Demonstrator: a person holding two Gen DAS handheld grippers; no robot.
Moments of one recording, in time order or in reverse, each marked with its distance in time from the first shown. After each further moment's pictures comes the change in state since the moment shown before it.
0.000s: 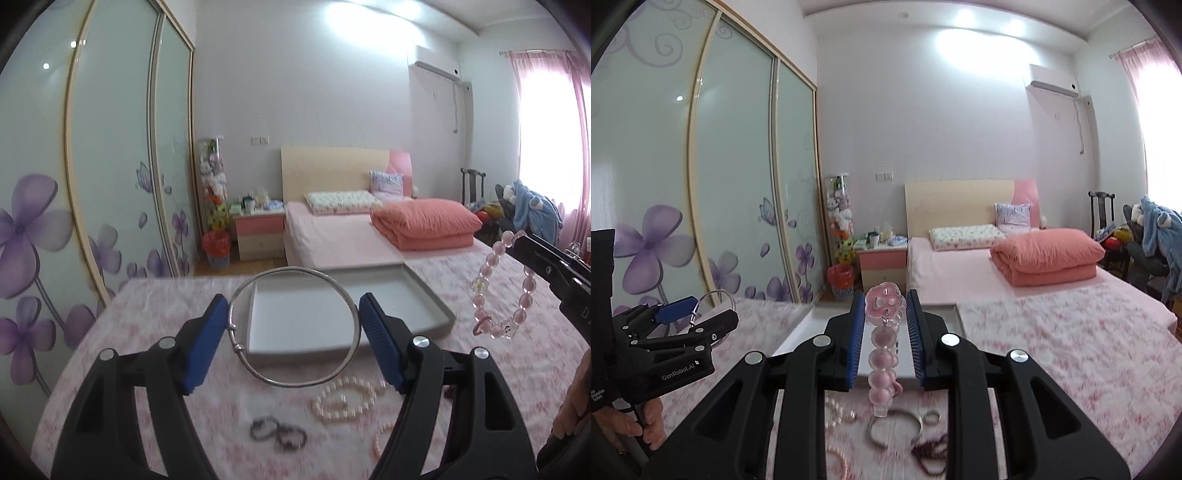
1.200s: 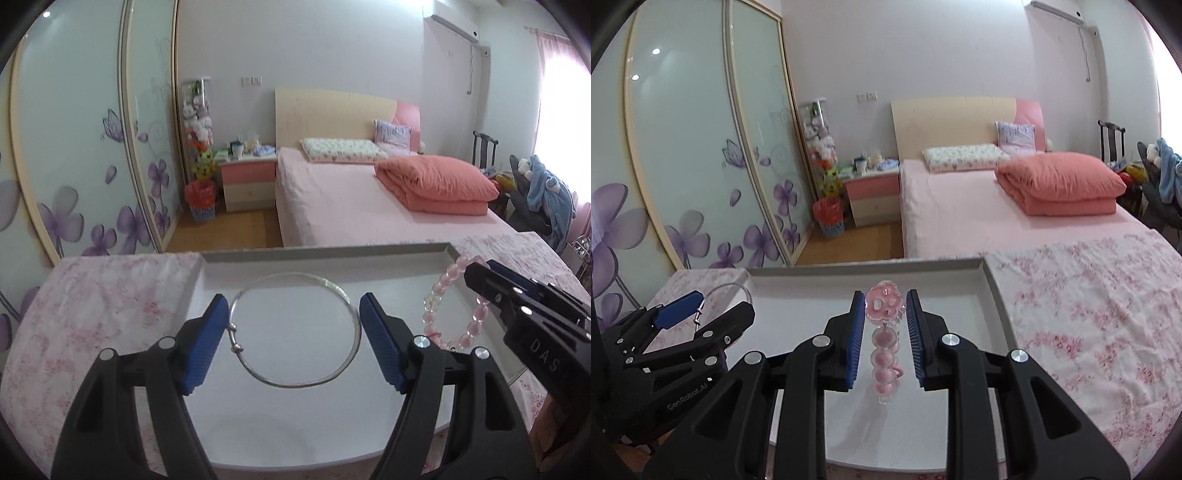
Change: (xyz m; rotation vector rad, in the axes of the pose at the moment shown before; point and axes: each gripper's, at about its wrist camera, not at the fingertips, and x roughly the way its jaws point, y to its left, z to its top) left arm 0.230 -0.014 -0.007 -0.032 0.251 -0.041; right arm 0.205 -0.027 -0.041 0.085 0.333 -0.026
